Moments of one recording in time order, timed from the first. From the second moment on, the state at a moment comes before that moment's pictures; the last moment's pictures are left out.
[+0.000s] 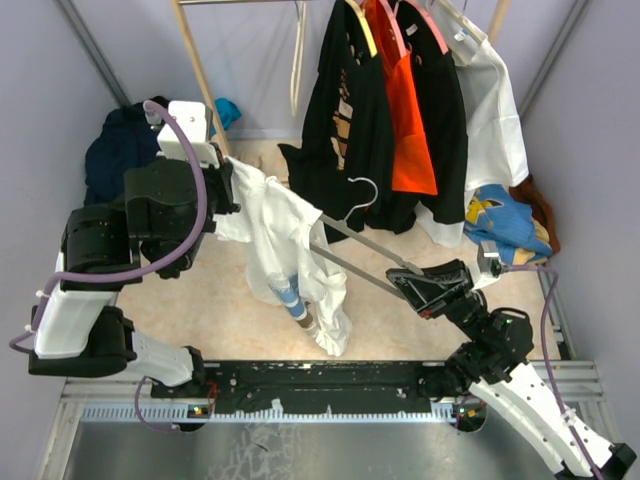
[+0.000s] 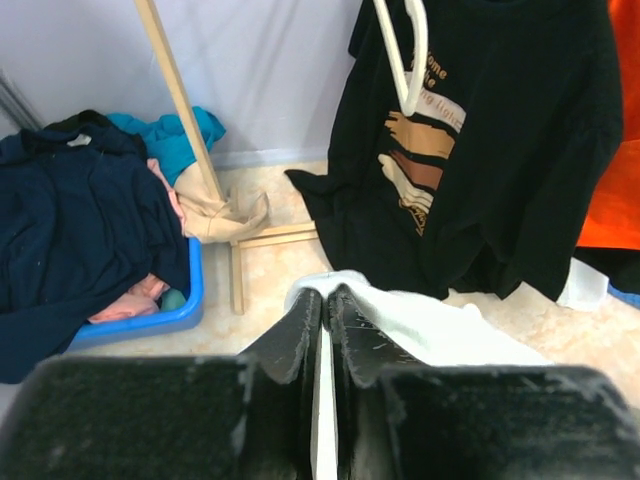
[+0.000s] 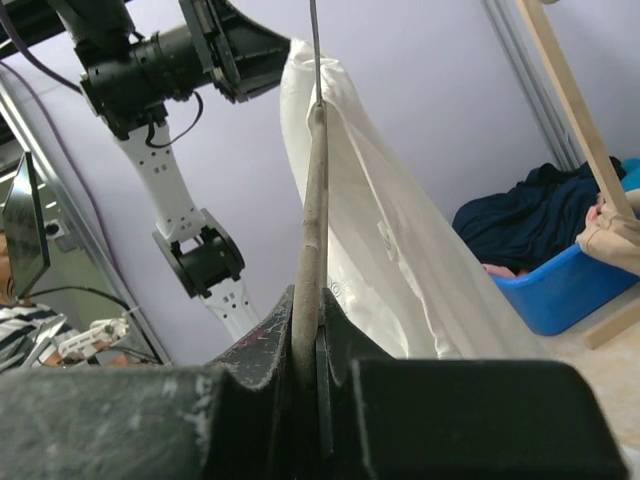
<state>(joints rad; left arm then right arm) -1.28 1.39 2.28 -1.17 -1.12 -0.29 0.66 0.17 0.23 0.63 -0.31 0.86</state>
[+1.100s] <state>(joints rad) -1.20 1.35 2.25 -1.26 -0.91 -0.41 0.66 0.50 0.26 0.80 -0.25 0.85</state>
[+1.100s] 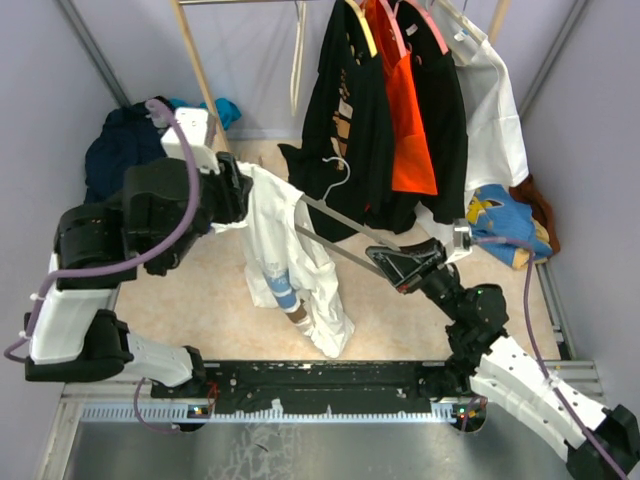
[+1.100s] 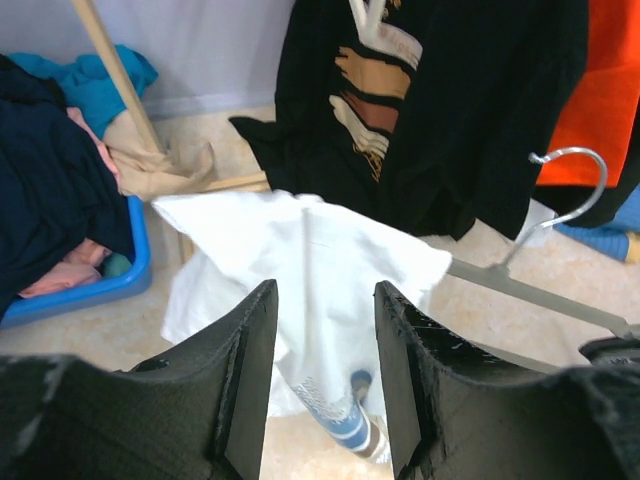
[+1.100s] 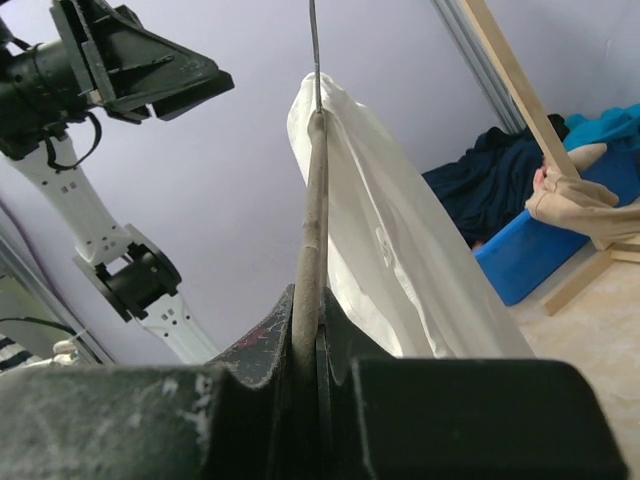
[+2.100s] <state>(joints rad) -1.22 1.56 2.09 -1.30 -1.01 -0.58 0.66 0.70 0.33 1.02 -0.25 0.87</state>
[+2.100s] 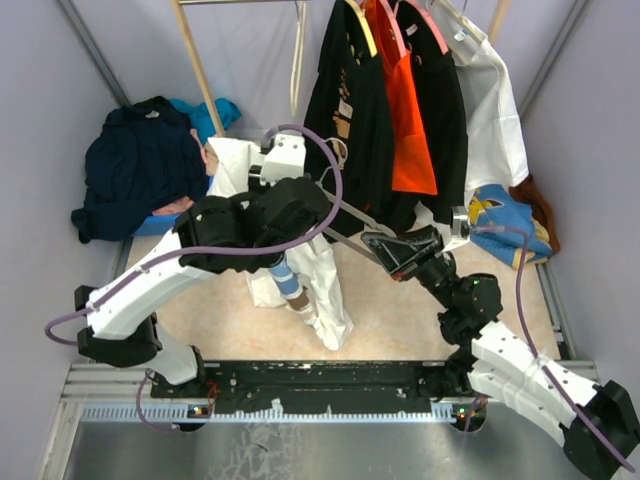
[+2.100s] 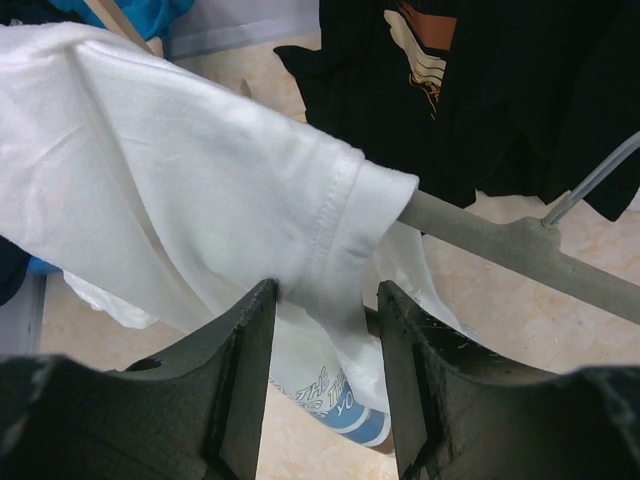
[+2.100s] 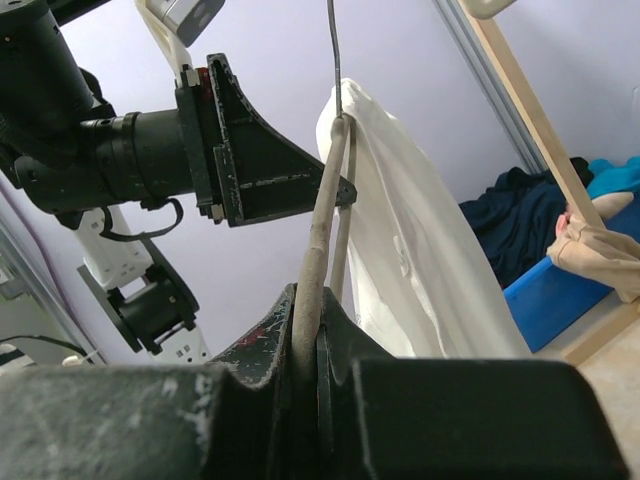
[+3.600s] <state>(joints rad) -1.42 1.67 2.35 -1.06 -0.98 -0.30 0.66 0.74 0.33 1.16 -0.26 0.90</state>
